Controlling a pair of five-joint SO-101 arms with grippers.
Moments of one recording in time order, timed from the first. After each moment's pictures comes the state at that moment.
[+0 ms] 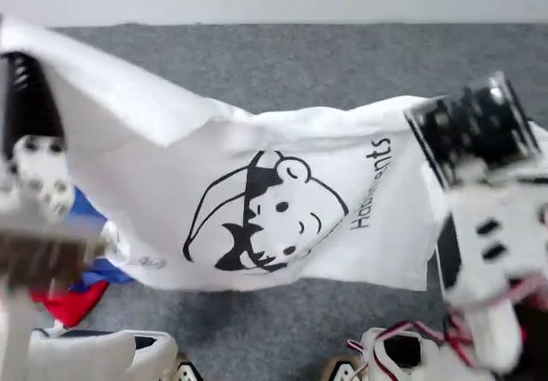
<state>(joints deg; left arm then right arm) -1.5 -15.6 -74.0 99.4 -35.5 3.1 -36.8 -30.2 95.6 36.2</state>
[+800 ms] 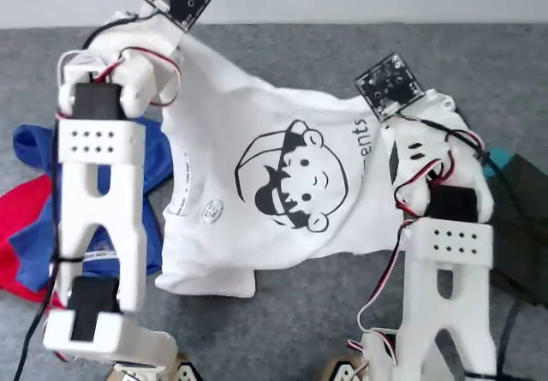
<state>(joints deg) -1.5 3.1 -16.2 55.9 -29.8 3.2 -34.6 34.7 29.9 41.9</state>
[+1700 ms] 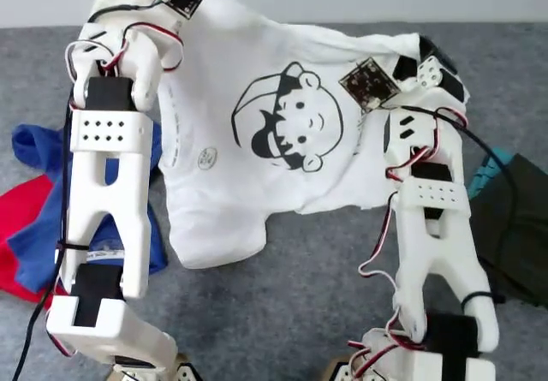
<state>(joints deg) -1.5 6.1 -15.6 34.2 -32.1 3.7 -10.4 35.4 -14.6 53.1</state>
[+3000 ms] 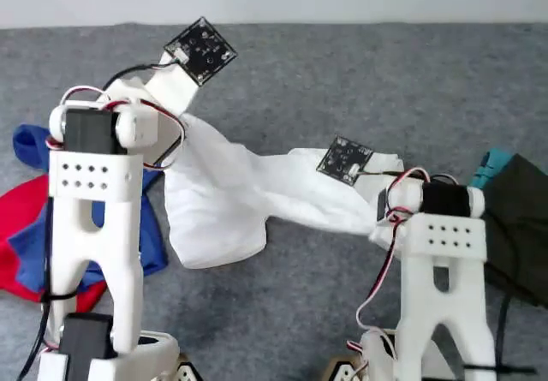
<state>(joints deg) 1.4 -10.1 -9.5 91.6 -32.6 2.0 -31.9 35.3 83.8 60.2</state>
